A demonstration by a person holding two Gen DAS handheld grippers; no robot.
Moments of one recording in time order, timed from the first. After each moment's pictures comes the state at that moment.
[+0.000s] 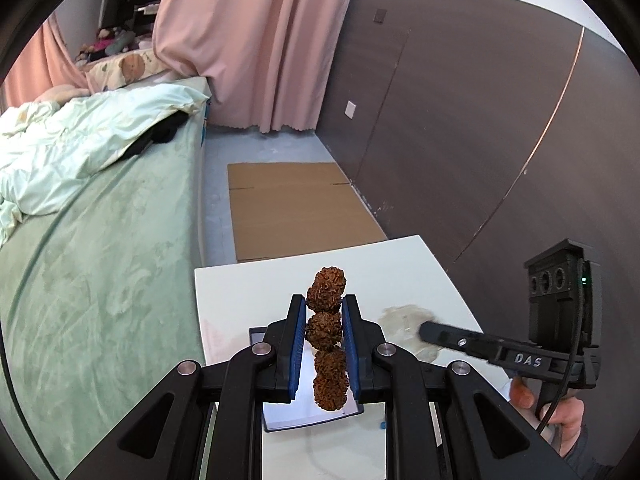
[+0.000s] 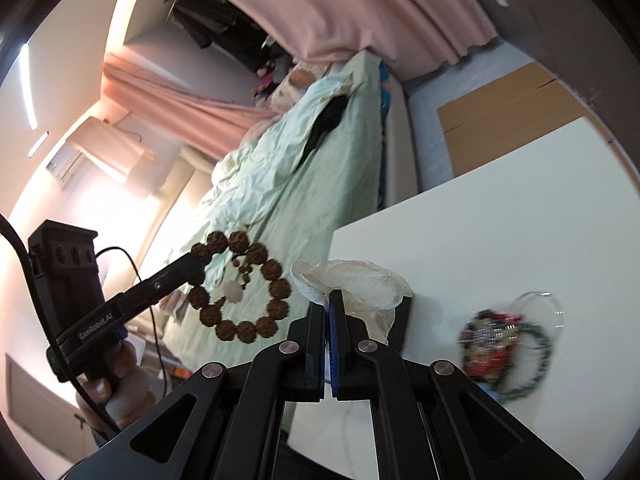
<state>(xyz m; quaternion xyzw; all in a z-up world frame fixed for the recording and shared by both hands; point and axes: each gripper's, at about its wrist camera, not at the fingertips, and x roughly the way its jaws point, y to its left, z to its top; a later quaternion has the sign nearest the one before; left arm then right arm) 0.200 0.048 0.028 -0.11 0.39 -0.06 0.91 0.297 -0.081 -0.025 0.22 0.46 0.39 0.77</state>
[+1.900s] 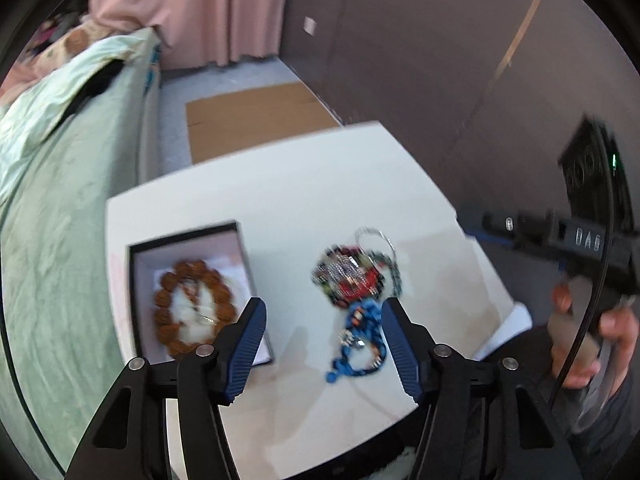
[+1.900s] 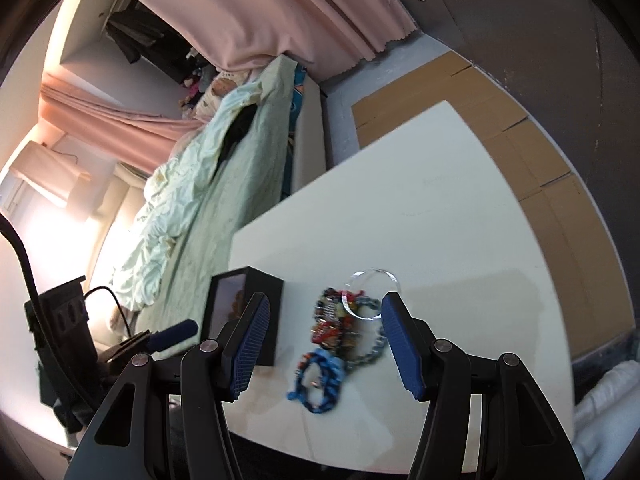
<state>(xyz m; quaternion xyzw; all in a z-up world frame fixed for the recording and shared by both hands) 0.211 -0.067 -0.056 -0.03 0.51 -0.11 0.85 0.301 -0.198 -0.040 0.20 0.51 0.25 0.80</state>
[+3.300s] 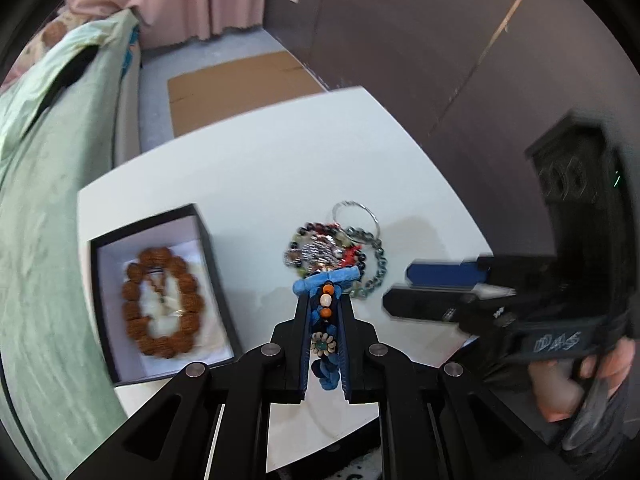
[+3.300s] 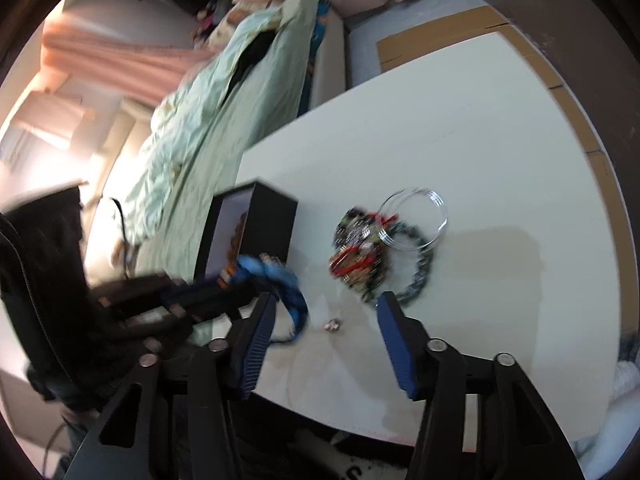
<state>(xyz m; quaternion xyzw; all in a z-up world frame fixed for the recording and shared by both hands) 0.227 -0.074 -0.069 -0.03 0.55 -0.12 0.82 0.285 -0.141 -0.076 0.13 0.59 0.32 0.73</state>
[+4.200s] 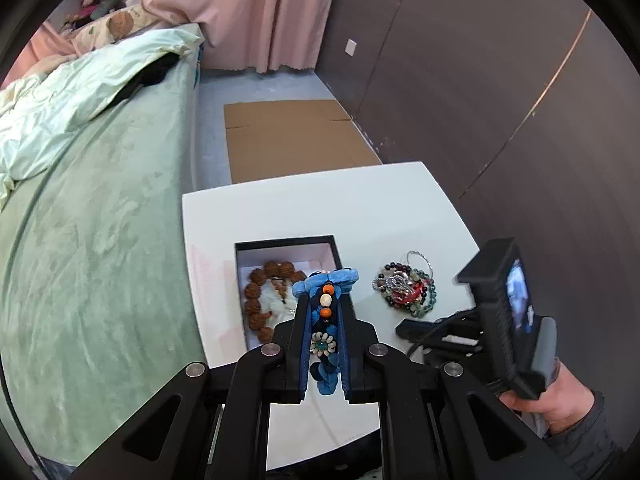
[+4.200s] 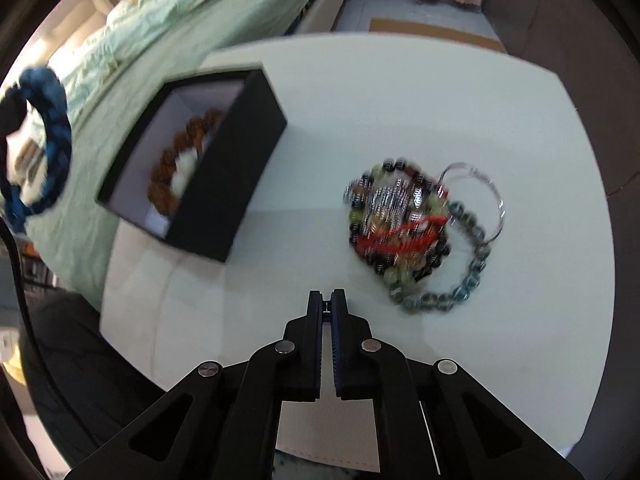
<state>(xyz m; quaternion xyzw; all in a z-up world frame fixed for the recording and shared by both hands) 0.187 0.028 -0.011 -0.09 0.49 -0.06 0.87 0.263 -0.058 -0.097 -0.08 0.60 0.24 0.76</state>
